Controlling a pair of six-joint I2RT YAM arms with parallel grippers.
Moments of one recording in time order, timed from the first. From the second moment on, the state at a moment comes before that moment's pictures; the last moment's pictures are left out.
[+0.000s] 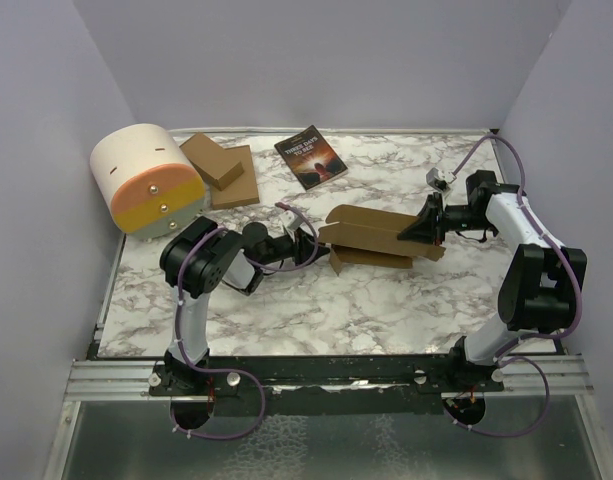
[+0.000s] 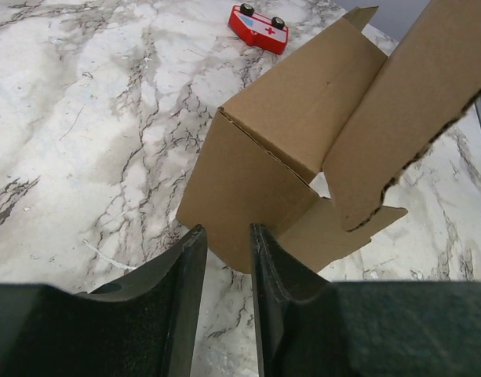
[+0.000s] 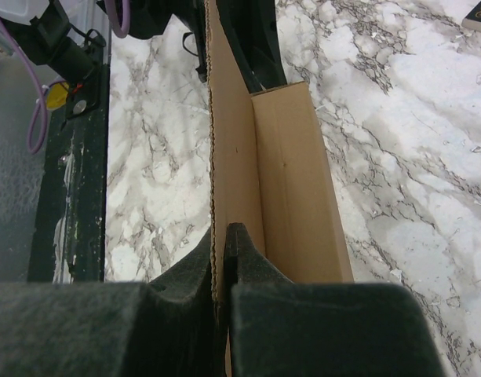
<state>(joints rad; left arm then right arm) -0.49 2.03 0.62 1.35 0.71 -0.32 -0.11 1.62 1.17 -1.07 -1.34 -1.16</state>
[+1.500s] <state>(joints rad) -0.70 2.08 0.57 1.50 0.23 -0.16 -0.11 1.62 1.17 -1.09 -1.34 -1.20</state>
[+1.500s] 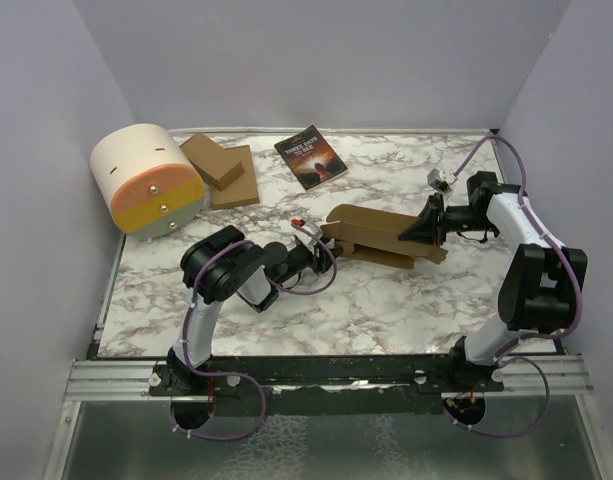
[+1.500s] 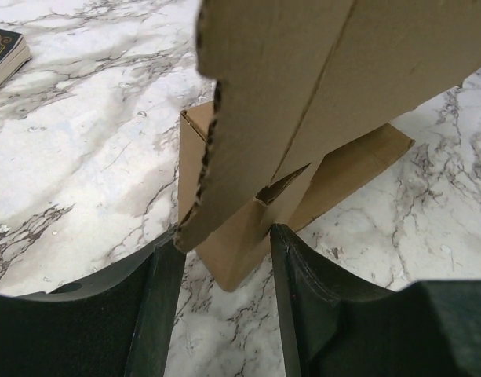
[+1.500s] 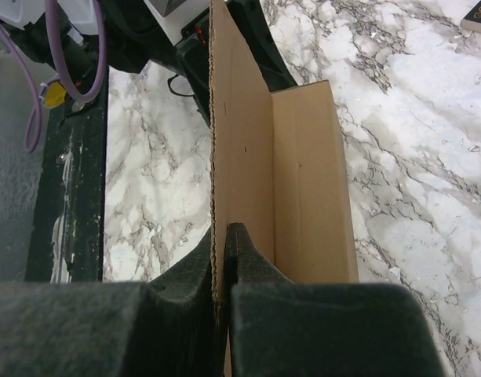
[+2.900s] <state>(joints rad) -0.83 2.15 0.66 1.50 -0.19 -0.12 -0.09 1.62 1.17 -1.07 -1.36 -1.17</state>
